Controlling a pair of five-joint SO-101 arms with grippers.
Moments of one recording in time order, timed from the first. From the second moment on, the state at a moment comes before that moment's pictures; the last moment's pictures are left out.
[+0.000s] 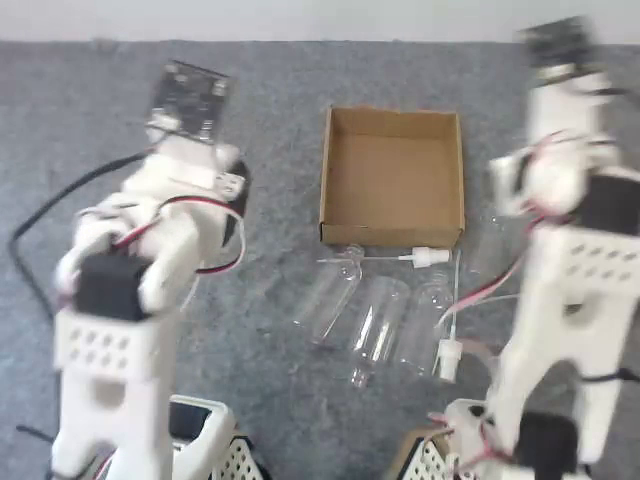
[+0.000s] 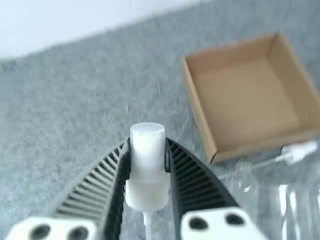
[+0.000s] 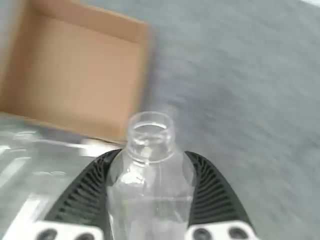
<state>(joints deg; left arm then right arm) 4.0 -41.9 15.1 77.3 -2.3 1.7 -20.7 -12.0 92.0 18.4</state>
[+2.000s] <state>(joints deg) 3.9 -51.1 21.1 54.7 21.4 -50.7 -45.5 59.2 24.2 4.2</state>
